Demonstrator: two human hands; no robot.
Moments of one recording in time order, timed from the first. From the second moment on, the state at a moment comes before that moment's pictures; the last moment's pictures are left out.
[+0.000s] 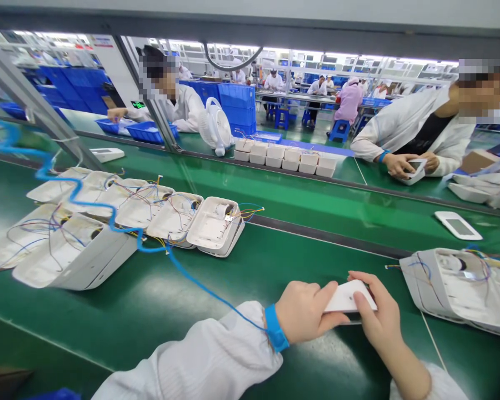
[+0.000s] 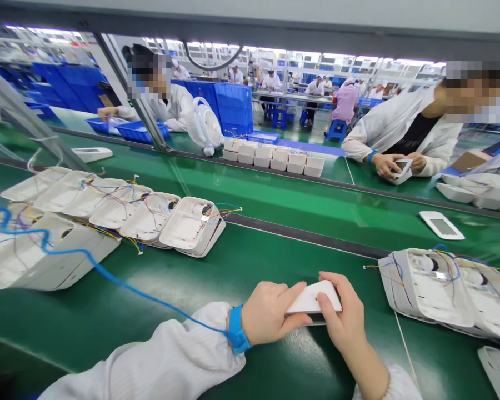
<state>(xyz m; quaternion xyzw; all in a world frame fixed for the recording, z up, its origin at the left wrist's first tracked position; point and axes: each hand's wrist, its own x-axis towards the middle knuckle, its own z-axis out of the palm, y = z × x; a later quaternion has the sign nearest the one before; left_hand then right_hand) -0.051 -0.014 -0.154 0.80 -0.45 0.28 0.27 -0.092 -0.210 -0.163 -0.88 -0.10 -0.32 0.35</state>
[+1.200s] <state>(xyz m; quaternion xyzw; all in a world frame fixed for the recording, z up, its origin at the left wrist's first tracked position) -0.039 -0.009 -0.148 0.78 -0.31 -0.01 0.54 -0.076 -0.220 -0.169 -0.92 -0.08 -0.20 0.32</state>
